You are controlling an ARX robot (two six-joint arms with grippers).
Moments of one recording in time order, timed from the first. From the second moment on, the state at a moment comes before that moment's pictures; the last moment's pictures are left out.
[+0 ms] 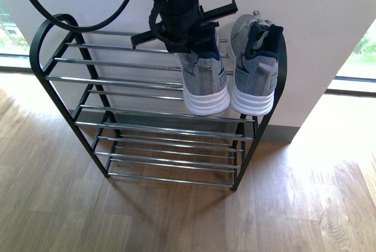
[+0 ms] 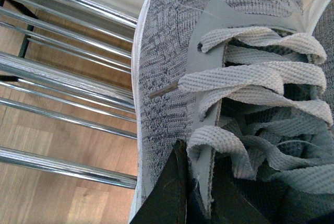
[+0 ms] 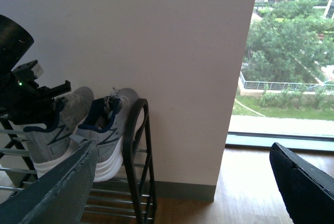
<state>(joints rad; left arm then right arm) -0.49 2.54 1.99 -0.42 -0.07 -0.66 0.00 0.00 0.02 0.00 0.00 0.00</state>
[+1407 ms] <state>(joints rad) -0.27 1.62 0.57 1.07 -0.27 -0.02 0.00 0.00 0.02 0.00 0.00 0.00</state>
